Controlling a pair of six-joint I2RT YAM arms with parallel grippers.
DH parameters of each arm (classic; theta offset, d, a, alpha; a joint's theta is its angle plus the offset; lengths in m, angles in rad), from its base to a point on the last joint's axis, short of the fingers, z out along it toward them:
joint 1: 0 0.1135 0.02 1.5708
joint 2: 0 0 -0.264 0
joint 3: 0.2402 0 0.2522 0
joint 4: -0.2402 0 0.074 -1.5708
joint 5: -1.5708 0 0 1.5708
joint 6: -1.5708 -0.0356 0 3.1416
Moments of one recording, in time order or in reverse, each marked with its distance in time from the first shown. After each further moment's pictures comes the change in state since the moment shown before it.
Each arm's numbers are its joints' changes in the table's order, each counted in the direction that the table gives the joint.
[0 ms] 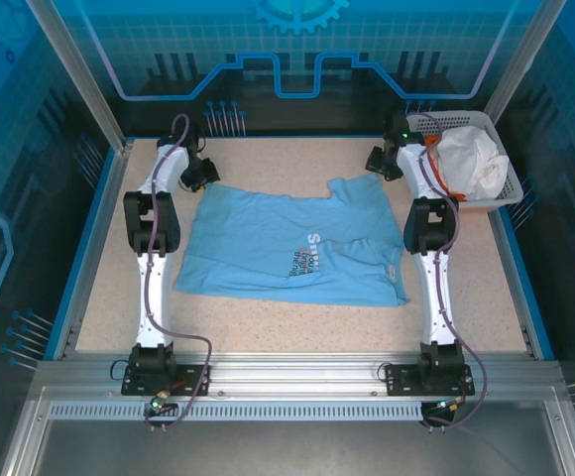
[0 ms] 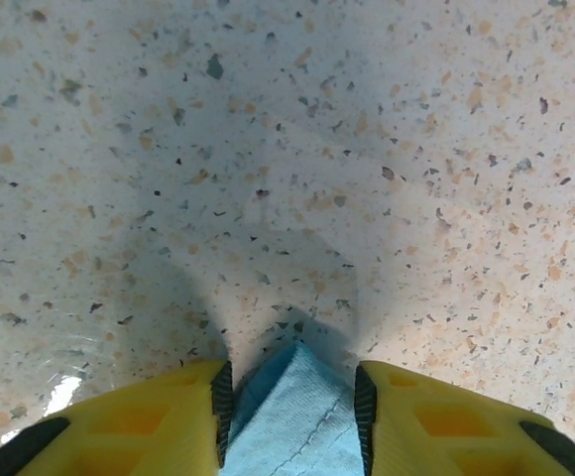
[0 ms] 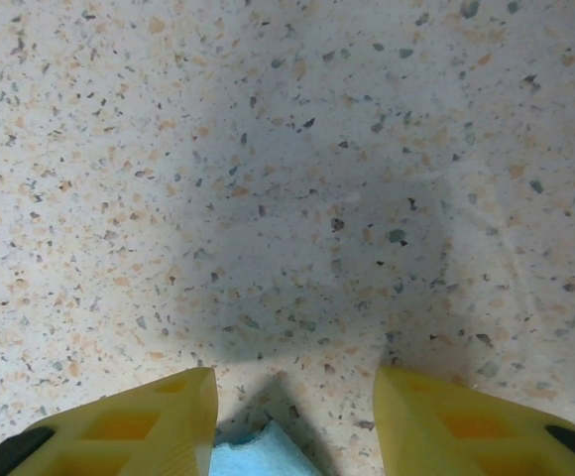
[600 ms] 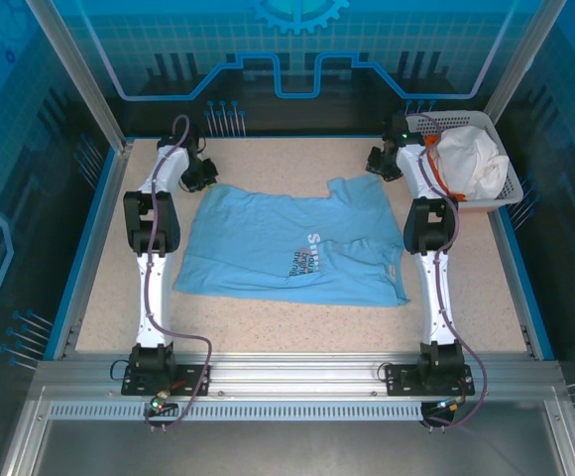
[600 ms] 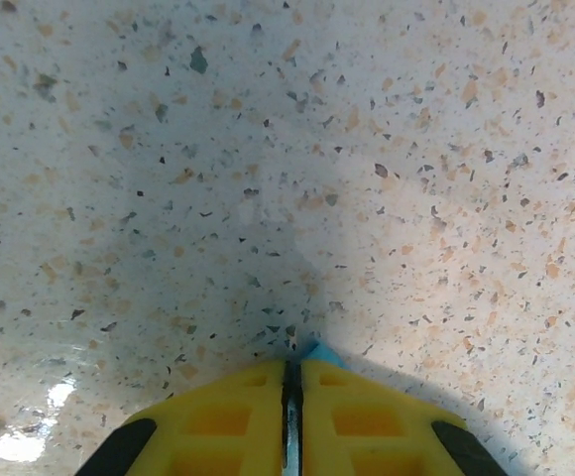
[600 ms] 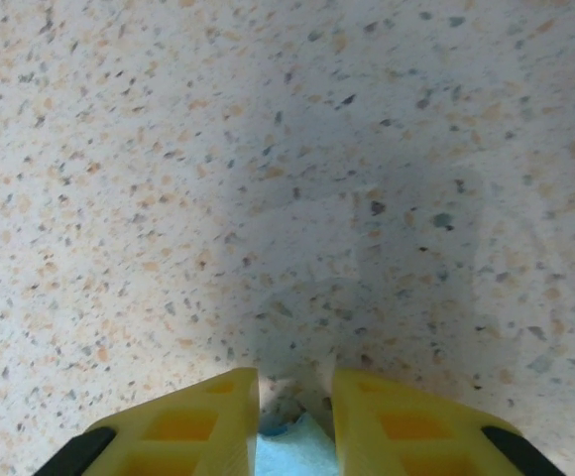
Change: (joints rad) left arm 0.000 0.006 -0.027 0.027 -0.016 -0.005; right arm 0.001 -0.002 -0.002 0.001 0.058 -0.012
